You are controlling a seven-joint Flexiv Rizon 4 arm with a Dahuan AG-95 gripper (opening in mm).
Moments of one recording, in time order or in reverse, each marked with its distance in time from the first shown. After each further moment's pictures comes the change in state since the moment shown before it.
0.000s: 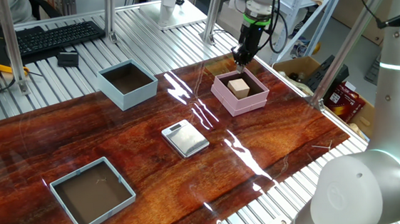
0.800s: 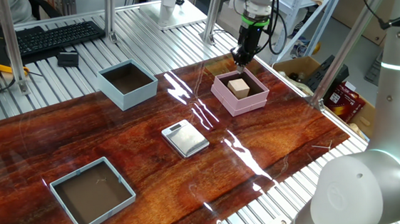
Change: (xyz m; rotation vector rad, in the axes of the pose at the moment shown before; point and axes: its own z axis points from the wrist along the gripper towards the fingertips) arm 0.000 0.000 0.001 0.024 0.001 -0.001
